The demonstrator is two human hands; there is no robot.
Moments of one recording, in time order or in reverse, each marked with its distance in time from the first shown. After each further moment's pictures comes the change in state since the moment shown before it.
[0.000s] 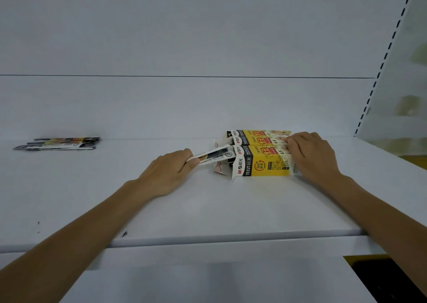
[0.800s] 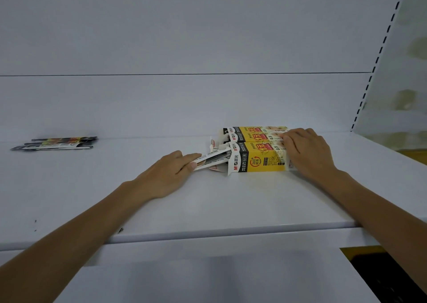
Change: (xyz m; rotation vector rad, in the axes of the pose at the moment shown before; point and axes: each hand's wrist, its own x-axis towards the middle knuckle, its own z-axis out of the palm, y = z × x) left_hand -0.003 0.002 0.007 -0.072 -0.067 0.079; right_hand -0.001 0.001 0.000 -0.013 -0.013 -0.013
